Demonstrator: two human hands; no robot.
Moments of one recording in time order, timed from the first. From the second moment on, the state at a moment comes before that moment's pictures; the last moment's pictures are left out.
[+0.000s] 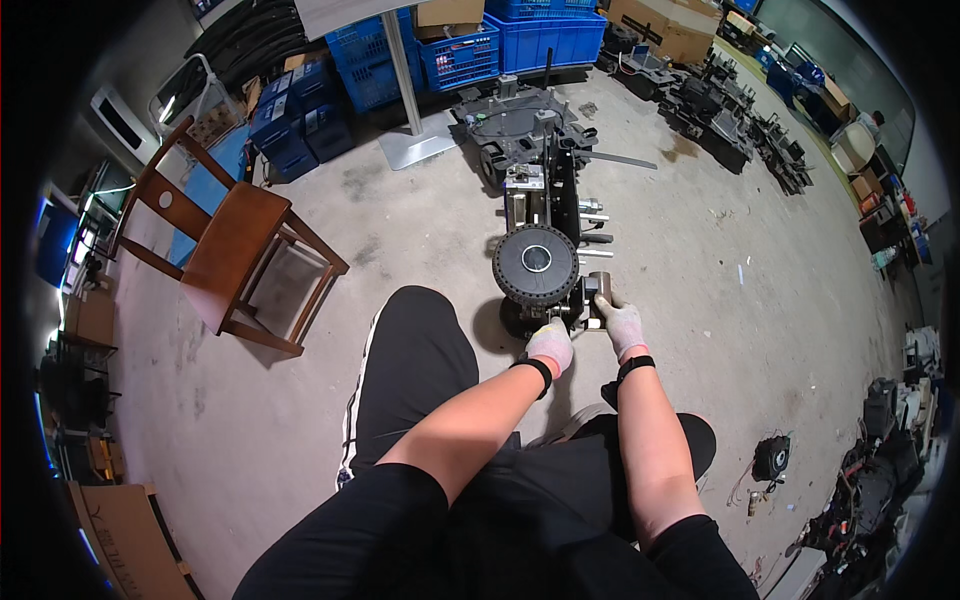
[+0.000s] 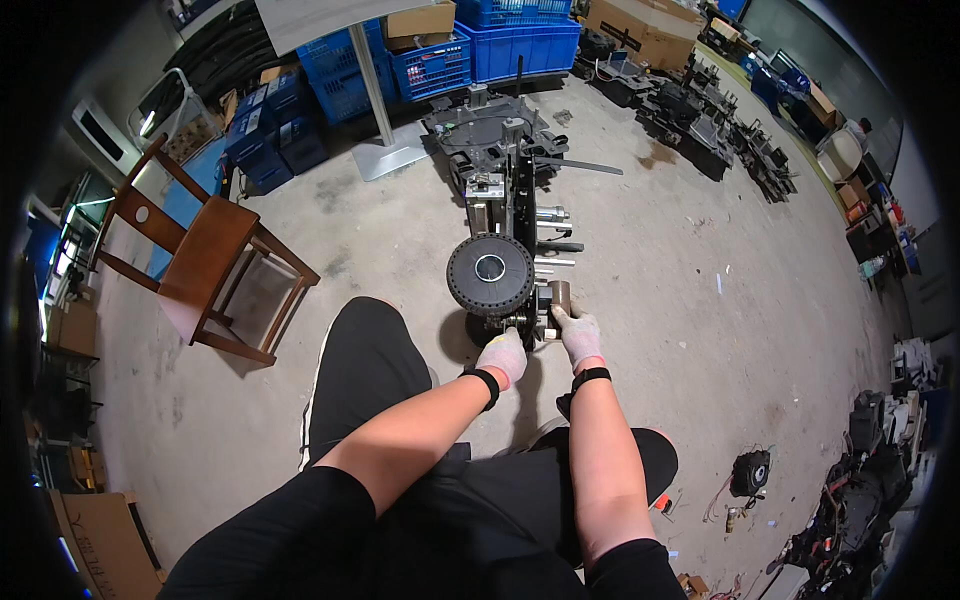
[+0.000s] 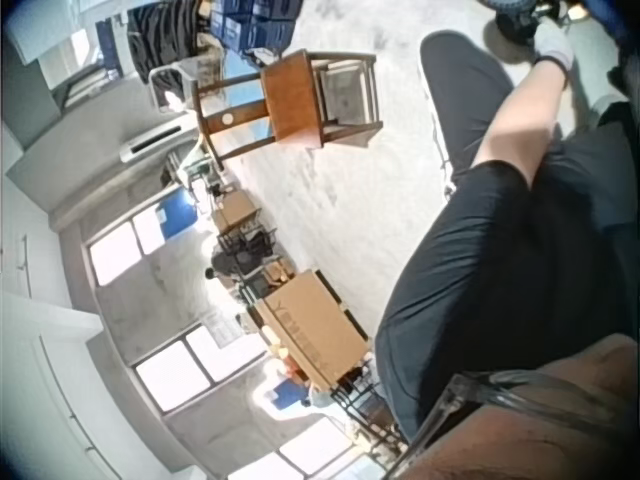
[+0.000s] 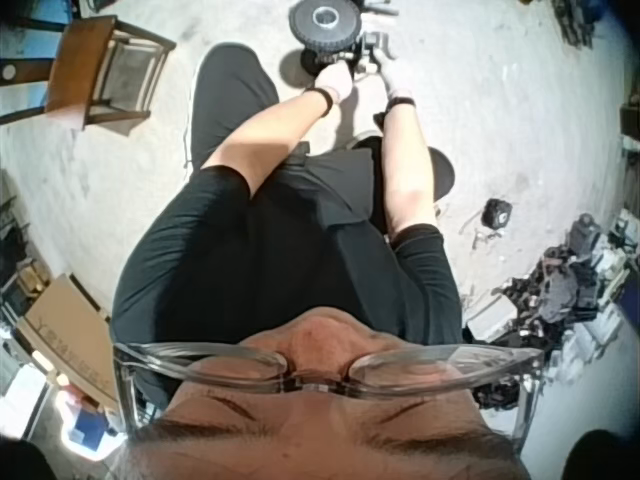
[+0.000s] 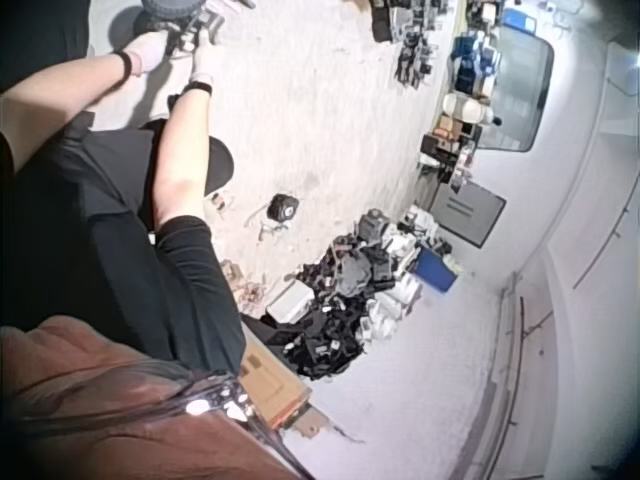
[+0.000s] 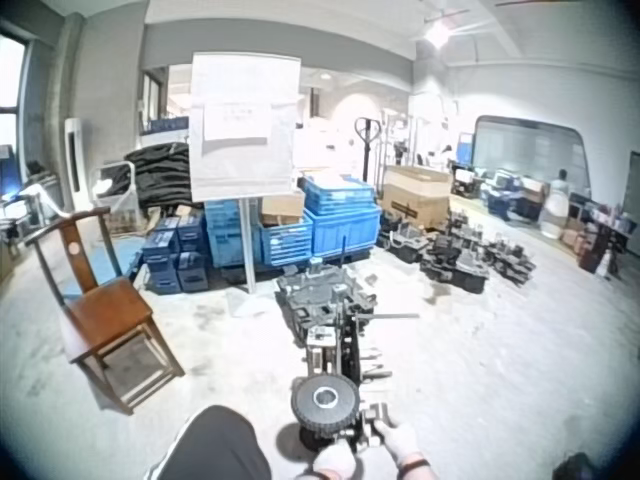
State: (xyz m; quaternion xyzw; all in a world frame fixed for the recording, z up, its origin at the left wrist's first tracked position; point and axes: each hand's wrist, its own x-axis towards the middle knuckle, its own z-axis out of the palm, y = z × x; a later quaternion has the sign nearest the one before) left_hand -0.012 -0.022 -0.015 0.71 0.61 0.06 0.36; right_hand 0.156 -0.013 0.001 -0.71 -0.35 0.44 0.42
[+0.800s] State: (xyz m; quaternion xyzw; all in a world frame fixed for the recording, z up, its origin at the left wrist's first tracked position) left_hand -0.018 -0.003 -0.027 0.81 0.42 -0.08 0.40; right_hand 0.158 -0.011 -0.005 -0.70 -0.34 0.45 0.45
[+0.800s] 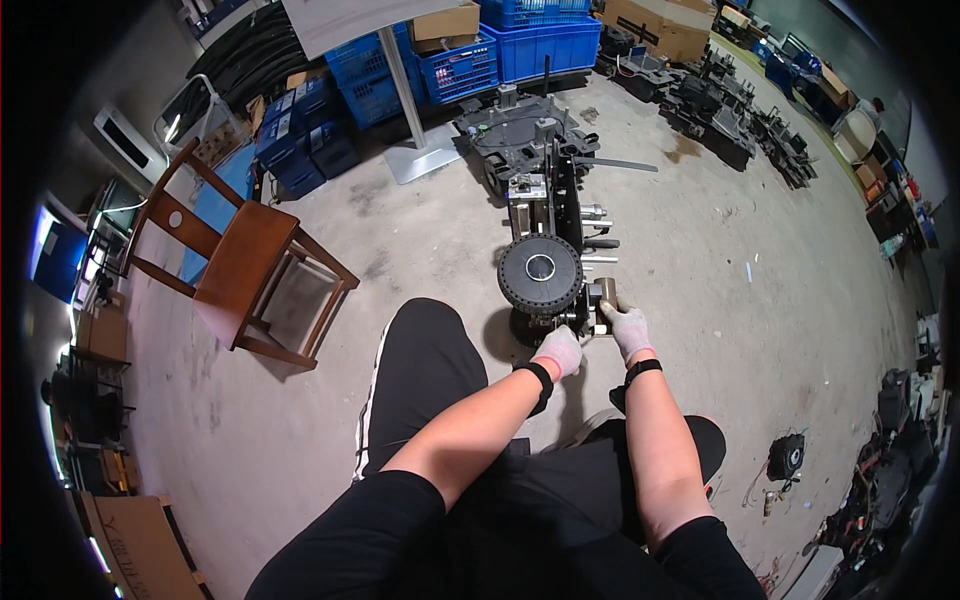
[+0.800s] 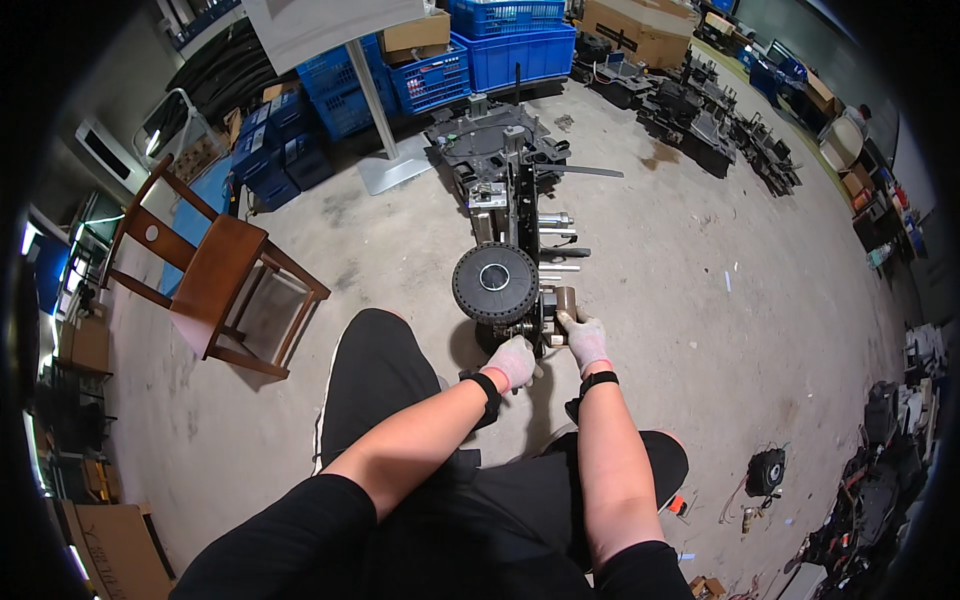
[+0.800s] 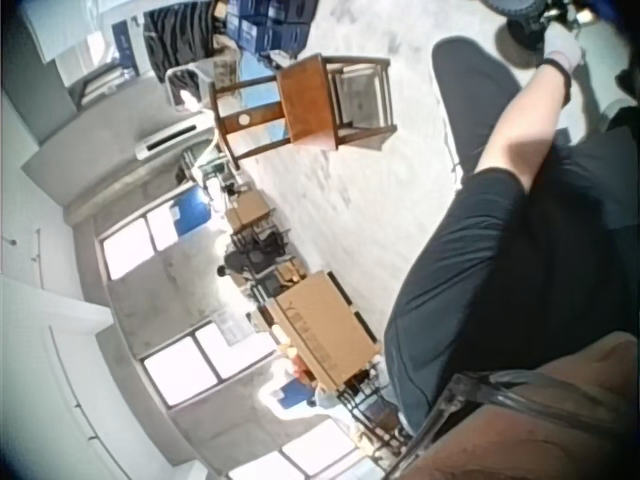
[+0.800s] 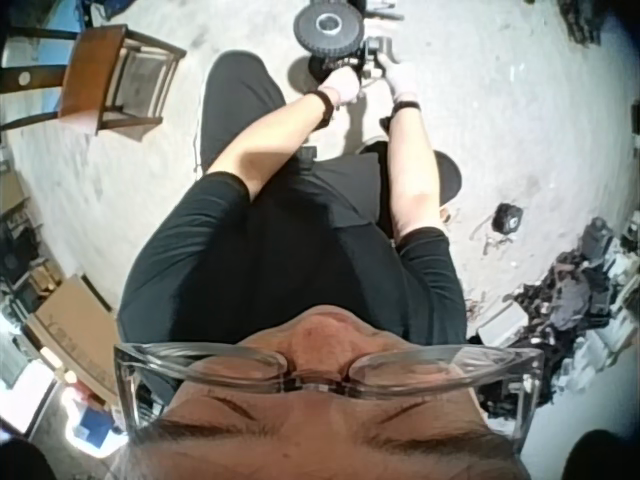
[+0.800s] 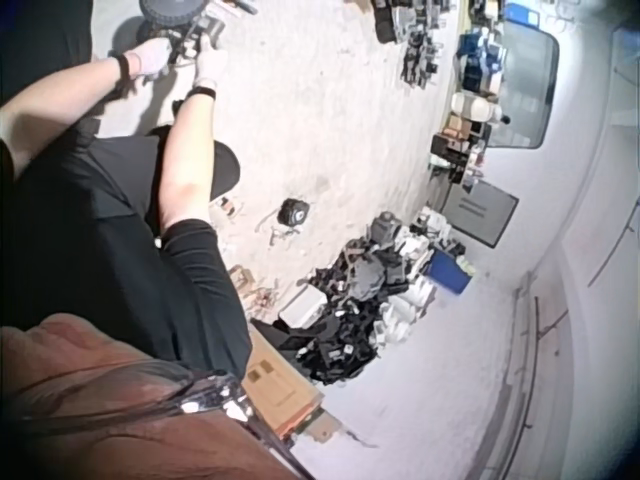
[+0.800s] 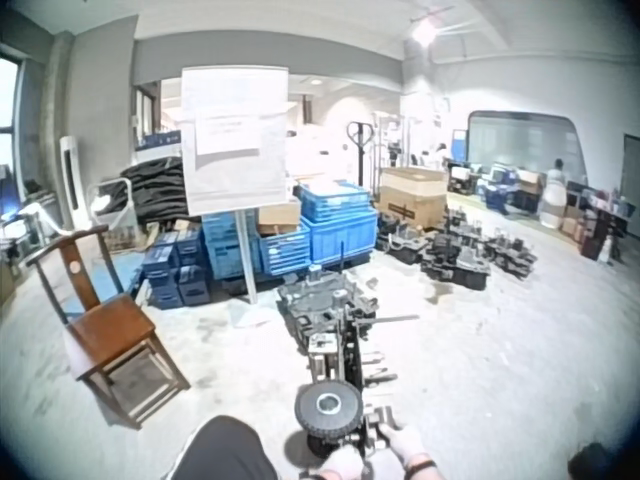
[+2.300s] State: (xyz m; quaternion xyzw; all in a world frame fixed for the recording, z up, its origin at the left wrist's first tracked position) left_hand 0.019 -0.039 -0.052 0.27 0.56 0.38 0.69; right_hand 0.155 -0.015 0.008 -0.70 -0.35 0.45 0.43
